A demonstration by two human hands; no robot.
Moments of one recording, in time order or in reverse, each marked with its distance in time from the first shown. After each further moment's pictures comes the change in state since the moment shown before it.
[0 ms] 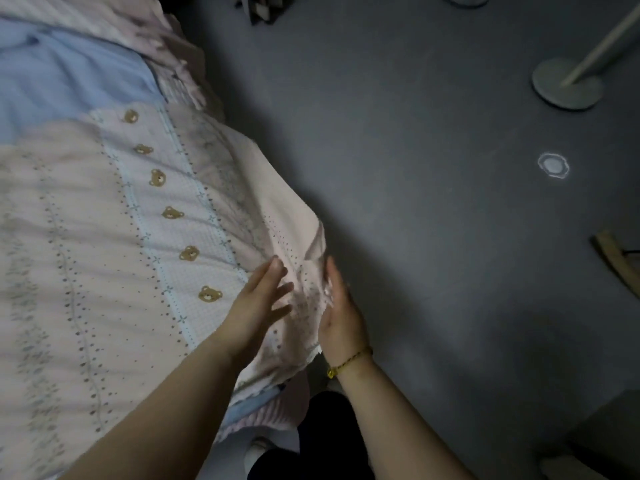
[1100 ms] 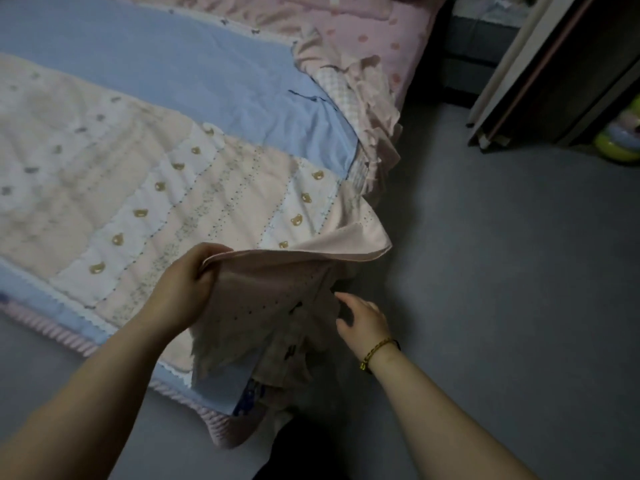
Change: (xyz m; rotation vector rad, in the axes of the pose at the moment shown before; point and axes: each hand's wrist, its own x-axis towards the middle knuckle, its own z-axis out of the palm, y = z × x) left_hand -0.088 0.119 -0.029 0.548 1.063 0.141; right_hand 0.132 -0.129 -0.083 -0.699 -0.731 -0.509
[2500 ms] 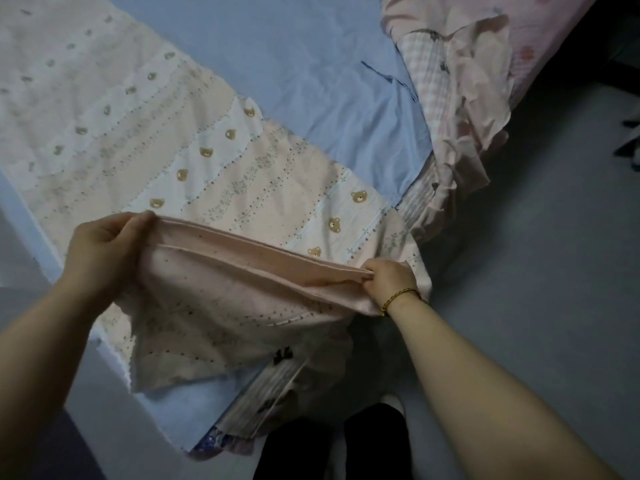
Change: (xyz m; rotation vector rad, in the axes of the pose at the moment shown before) left_hand 0.125 0.002 -0.011 -0.096 0.390 -0.500; right_hand 0.240 0.005 -0.081 -0.423 -0.207 -0.218
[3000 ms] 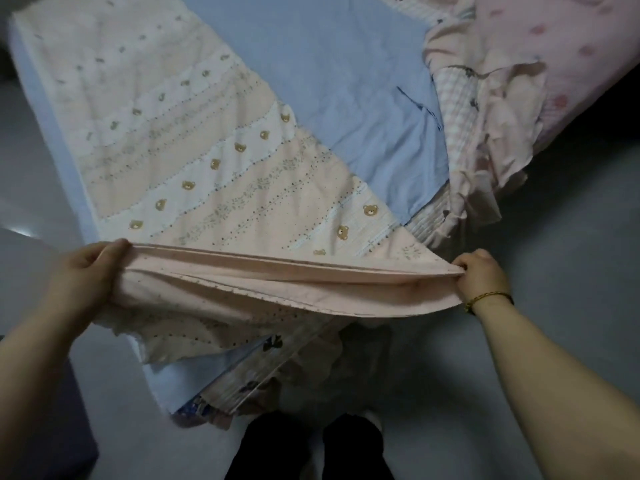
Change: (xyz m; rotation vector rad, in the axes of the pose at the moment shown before) left_hand -0.060 -0.026 -0.023 -0.018 0.140 -0.308; right_hand 0.001 0.103 -0.067 0.043 0.254 0.171
